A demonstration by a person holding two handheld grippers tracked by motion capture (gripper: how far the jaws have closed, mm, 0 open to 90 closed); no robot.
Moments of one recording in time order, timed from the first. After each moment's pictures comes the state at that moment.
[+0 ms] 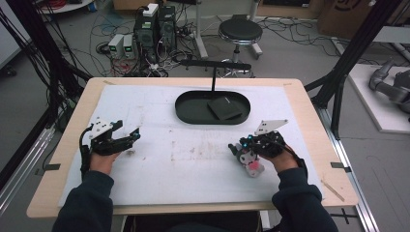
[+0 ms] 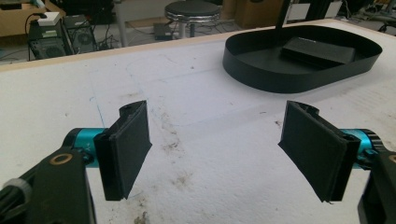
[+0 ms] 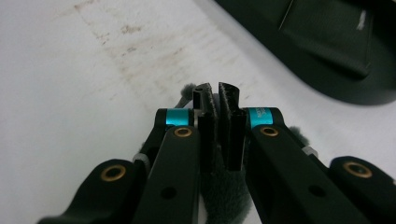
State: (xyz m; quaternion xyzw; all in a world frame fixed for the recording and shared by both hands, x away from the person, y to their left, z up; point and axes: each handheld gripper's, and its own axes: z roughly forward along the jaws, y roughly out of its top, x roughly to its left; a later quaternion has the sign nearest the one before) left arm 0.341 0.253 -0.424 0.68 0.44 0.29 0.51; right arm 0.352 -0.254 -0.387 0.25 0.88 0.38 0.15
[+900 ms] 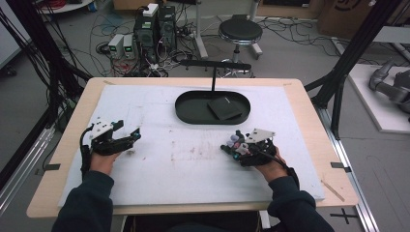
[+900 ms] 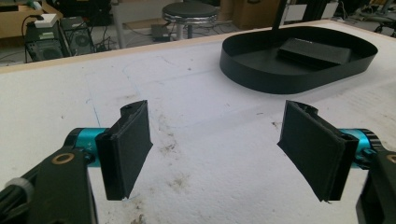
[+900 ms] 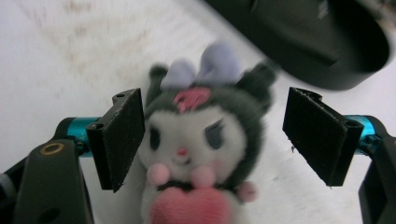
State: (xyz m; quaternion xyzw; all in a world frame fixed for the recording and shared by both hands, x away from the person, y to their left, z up) left arm 0.340 0.251 -0.423 0.68 0.43 0.29 0.51; right arm 0.337 -0.229 -0.419 0.30 0.87 0.33 0.24
